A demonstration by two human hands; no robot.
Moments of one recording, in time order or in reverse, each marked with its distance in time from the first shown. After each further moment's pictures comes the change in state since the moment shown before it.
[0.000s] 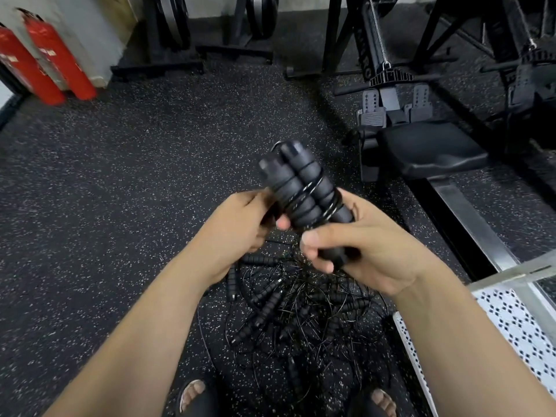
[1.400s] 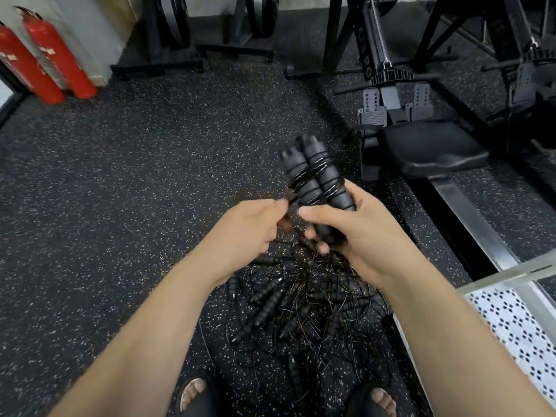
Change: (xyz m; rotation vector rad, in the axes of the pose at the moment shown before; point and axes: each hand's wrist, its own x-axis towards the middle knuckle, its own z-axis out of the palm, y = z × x) left_hand 0.001 0.001 0.006 0.206 -0.082 -0.016; right_hand 0.009 0.010 0.001 -0.106 0.445 -0.003
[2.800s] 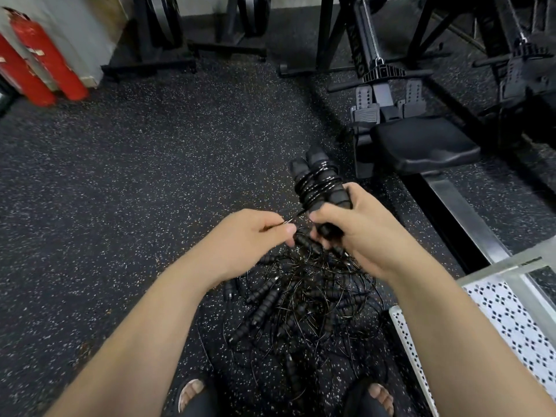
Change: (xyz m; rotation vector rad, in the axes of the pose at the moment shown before) left_hand -0.004 -0.002 0.001 0.391 -0.106 0.046; right_hand 0.005 0.003 -0.019 -0.111 0.105 0.094
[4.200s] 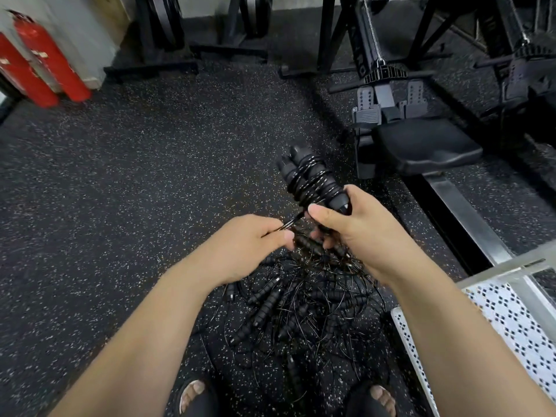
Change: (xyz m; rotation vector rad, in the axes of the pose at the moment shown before) left_hand 0.009 -0.010 0.001 0.141 -0.006 0.030; right_hand 0.003 0.010 -0.006 -0.155 0.022 -0.097
